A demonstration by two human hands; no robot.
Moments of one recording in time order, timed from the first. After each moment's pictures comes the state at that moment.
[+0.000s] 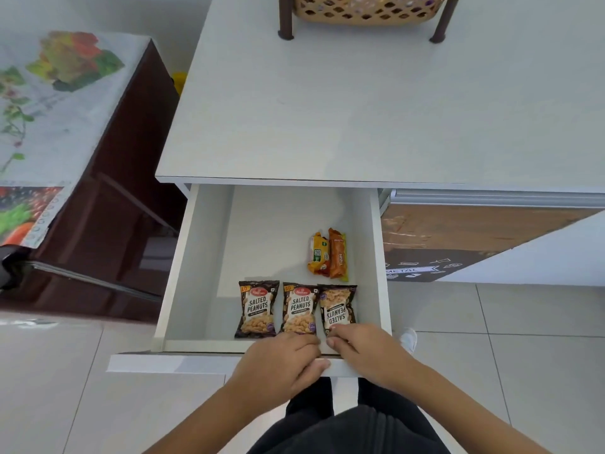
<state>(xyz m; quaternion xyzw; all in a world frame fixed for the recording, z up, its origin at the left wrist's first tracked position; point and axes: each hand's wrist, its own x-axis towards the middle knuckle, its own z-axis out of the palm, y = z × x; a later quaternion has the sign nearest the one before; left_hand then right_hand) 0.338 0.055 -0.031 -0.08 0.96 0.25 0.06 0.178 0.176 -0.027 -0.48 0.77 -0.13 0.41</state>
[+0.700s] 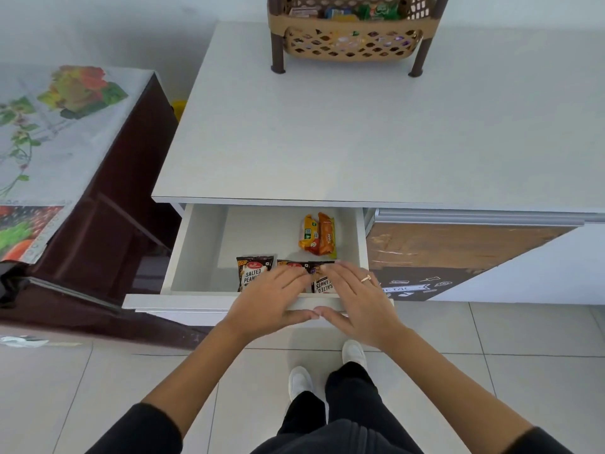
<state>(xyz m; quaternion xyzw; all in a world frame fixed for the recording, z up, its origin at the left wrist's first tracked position) 0.263 -0.014 -0.038 -0.05 0.99 0.14 -0.09 0.121 0.149 -0.040 -0.60 0.78 -0.18 -0.02</state>
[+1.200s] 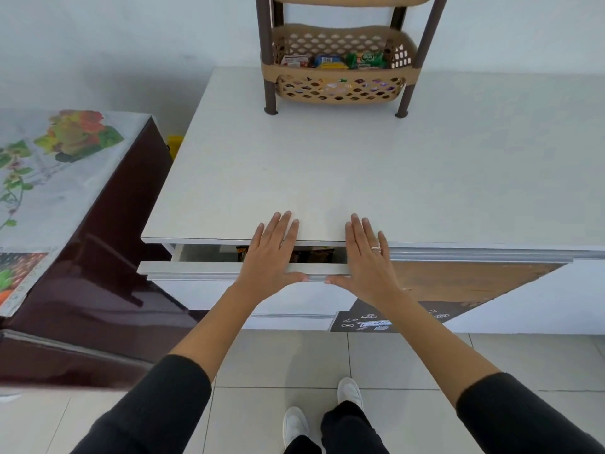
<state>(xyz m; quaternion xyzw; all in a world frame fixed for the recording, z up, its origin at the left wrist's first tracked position) 0.160 -0.086 -0.019 -0.17 0.98 0.00 -0.06 0.010 0.081 -0.033 -0.49 0.87 -0.03 -0.04</state>
